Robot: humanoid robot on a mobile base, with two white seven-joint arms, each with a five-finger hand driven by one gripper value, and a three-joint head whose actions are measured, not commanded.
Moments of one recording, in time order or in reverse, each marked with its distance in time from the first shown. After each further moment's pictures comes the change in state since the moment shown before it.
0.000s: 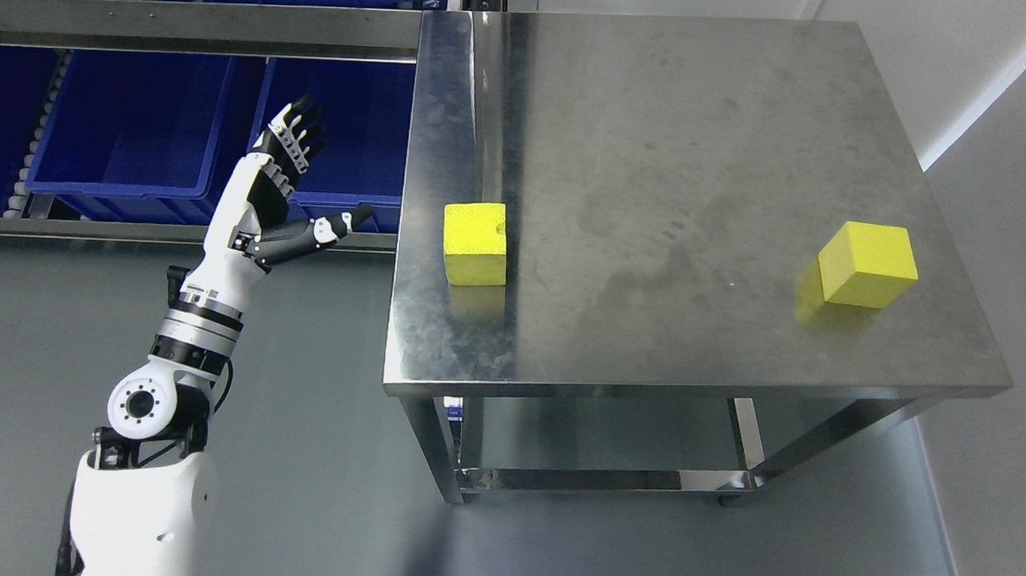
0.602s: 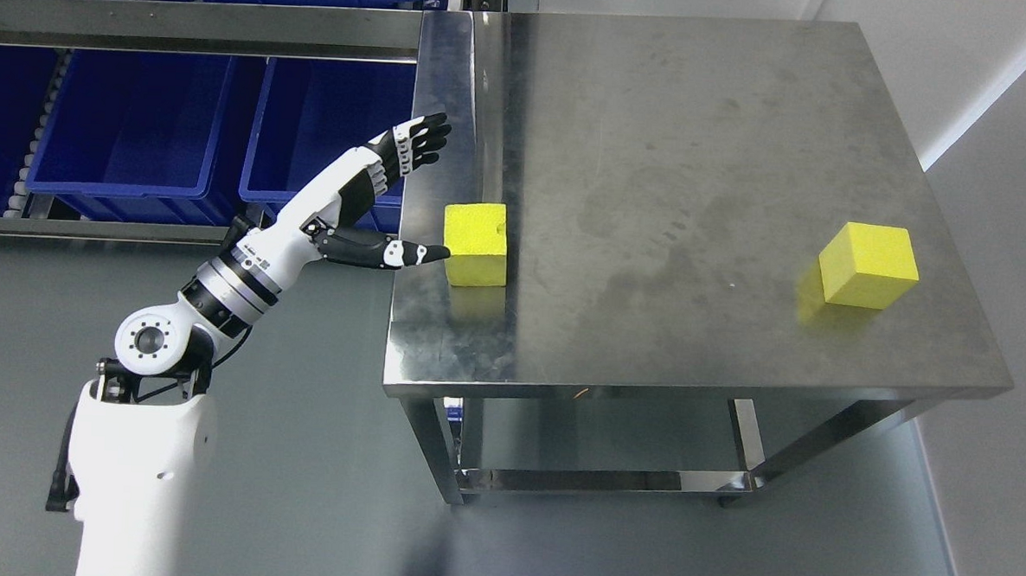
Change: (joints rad) left arm -0.170 0.077 -0.123 0.084 -0.039 0.029 -0.278; right arm 0.000 0.000 0.000 0.000 0.000 0.000 0.000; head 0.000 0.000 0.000
